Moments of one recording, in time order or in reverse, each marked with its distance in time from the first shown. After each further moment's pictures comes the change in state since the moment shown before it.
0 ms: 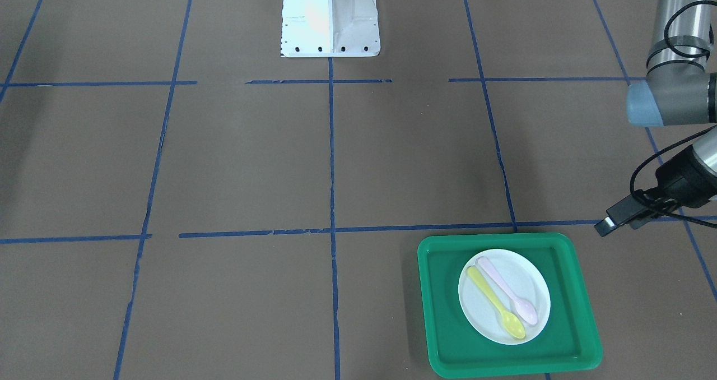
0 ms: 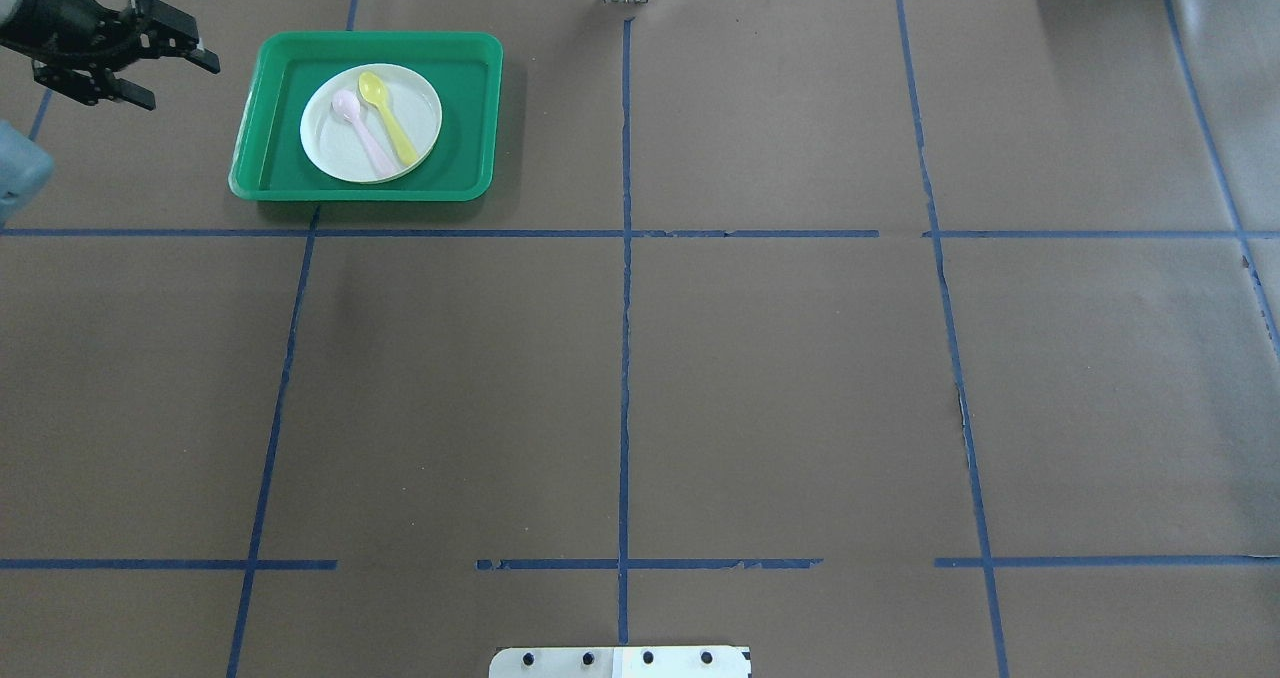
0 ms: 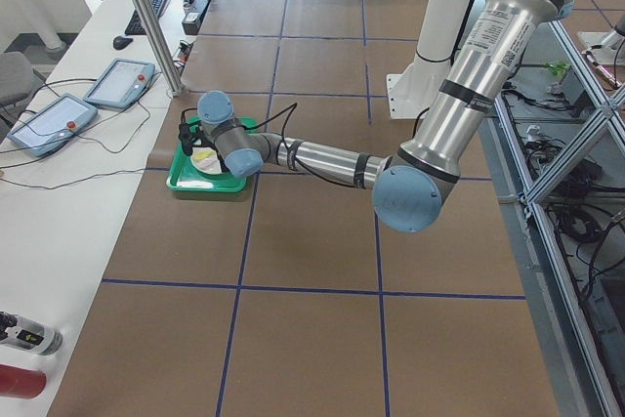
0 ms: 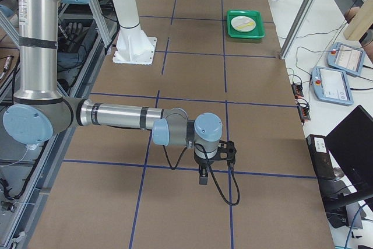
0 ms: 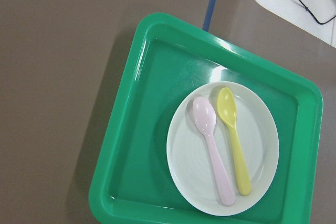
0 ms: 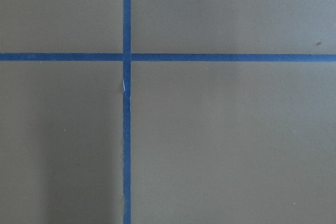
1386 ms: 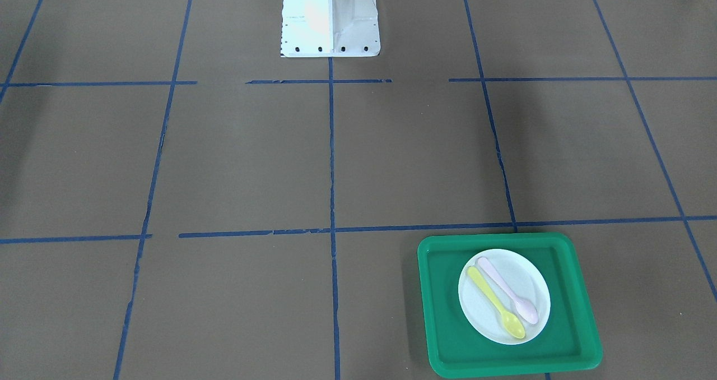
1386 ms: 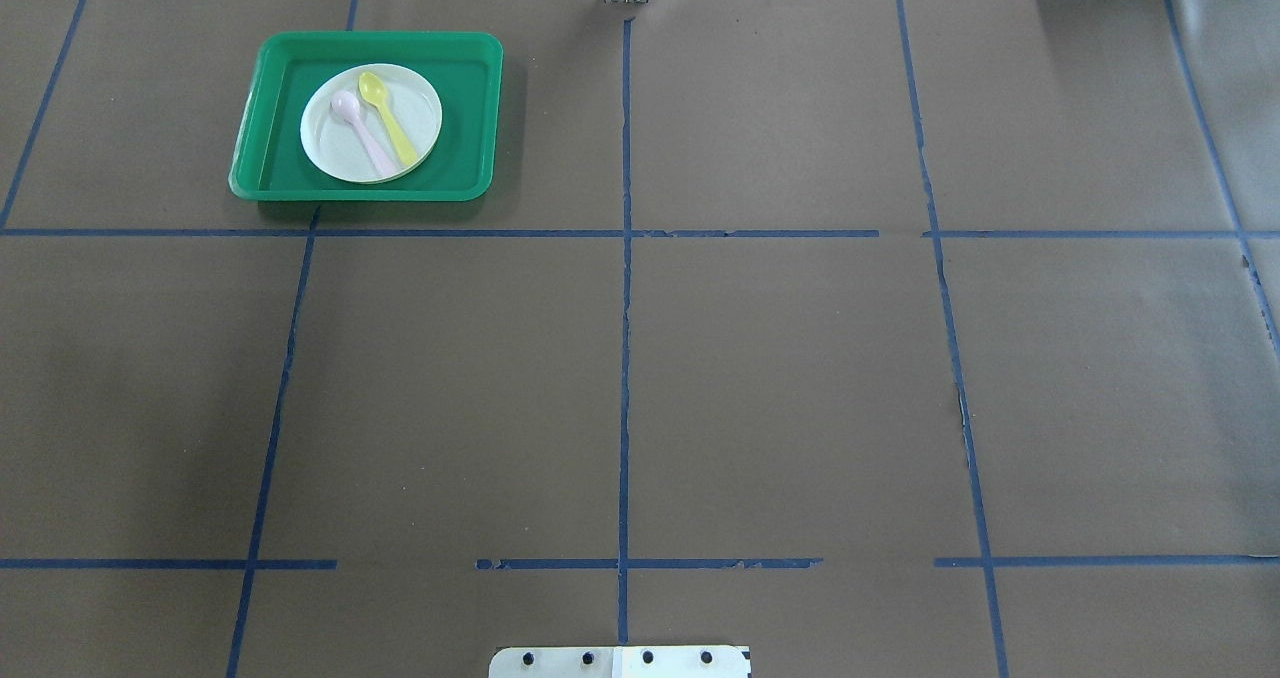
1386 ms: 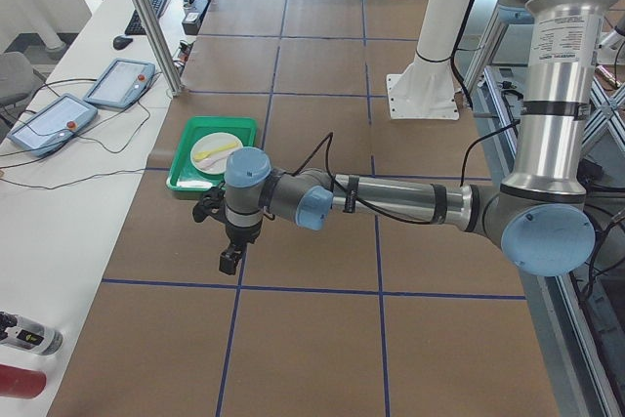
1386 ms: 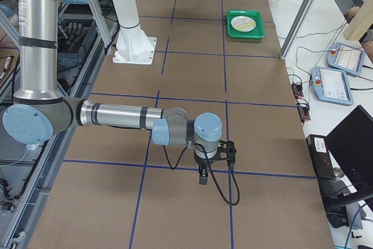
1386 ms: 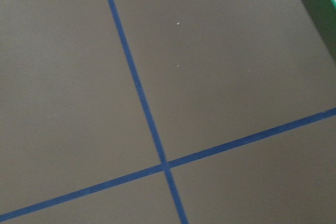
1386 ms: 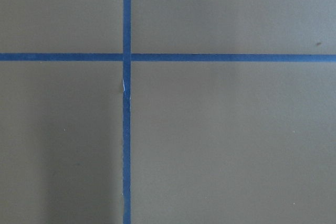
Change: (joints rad) left arm -0.267 0.366 -0.174 0.406 0.192 1.086; right arm 0.000 0.000 0.000 0.000 0.000 0.000
